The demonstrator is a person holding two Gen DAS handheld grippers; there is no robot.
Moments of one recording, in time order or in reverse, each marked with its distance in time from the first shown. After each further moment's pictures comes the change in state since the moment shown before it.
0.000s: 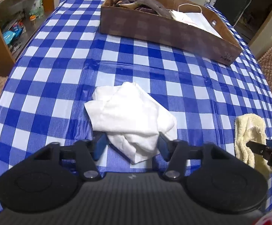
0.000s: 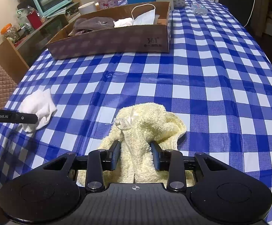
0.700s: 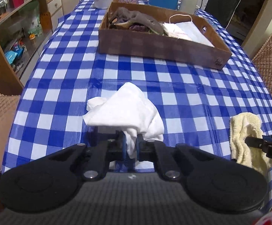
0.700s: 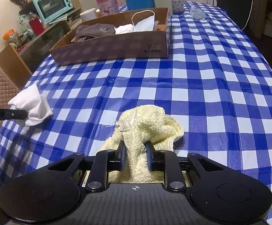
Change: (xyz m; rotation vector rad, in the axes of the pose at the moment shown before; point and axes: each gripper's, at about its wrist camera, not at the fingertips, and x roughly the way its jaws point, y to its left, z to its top) left arm -0.037 -0.003 0.005 0.077 -0.067 0.021; right arm -0.012 -0.002 -0.004 0.014 -0.042 0.021
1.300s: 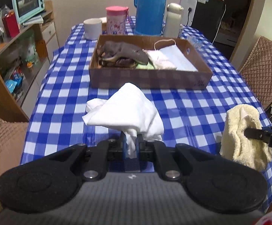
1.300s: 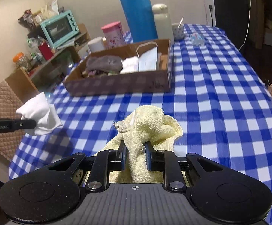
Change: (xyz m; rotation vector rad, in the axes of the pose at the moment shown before) left arm -0.046 -0.025 0.022 0.083 -0.135 -0.004; right arm -0.049 0.004 0.025 0.019 -0.147 0.054
